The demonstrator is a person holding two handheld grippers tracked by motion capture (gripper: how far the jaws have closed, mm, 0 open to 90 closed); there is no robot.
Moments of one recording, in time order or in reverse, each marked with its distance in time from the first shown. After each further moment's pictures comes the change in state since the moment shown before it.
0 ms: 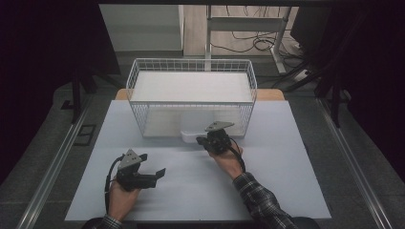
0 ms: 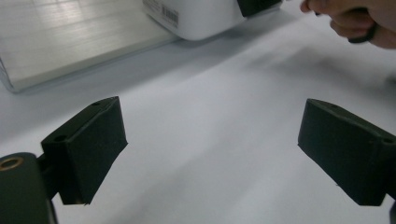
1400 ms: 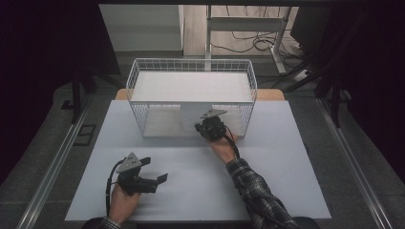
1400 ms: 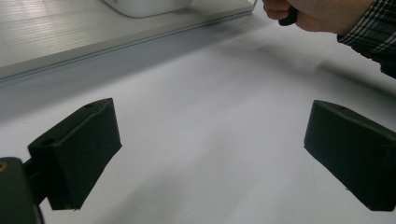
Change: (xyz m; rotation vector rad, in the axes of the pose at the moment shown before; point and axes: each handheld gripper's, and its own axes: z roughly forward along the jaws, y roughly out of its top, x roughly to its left) left arm 0.001 -0.008 0.005 -0.039 -0.101 -0.017; right arm -0.024 0.028 0.030 0.004 -0.089 -0.024
